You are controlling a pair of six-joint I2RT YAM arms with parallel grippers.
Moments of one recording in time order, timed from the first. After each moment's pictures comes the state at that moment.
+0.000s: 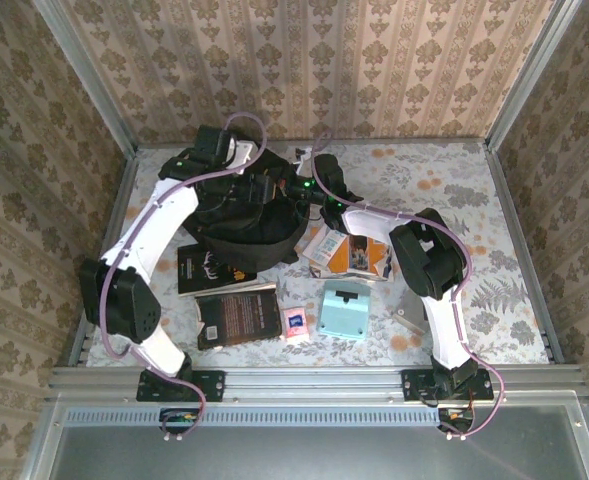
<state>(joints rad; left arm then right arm) -0.39 1.65 1.58 -0.84 0.27 -0.12 0.55 2.13 1.48 0.57 -0.55 1.34</state>
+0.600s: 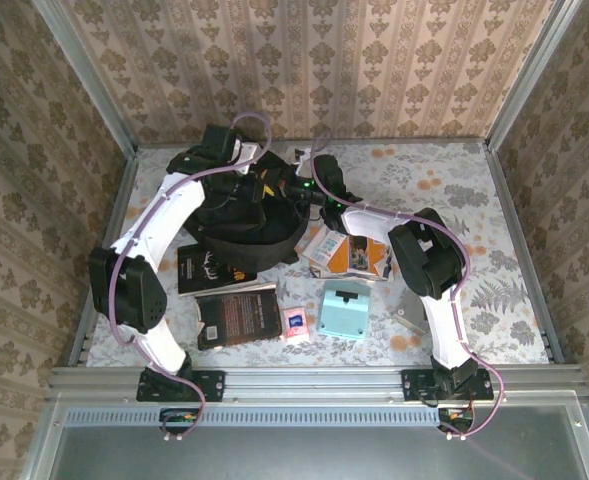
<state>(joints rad) -0.39 1.72 1.62 -0.86 0.26 -0.12 0.55 2.14 1.48 0.59 -0.56 1.36</state>
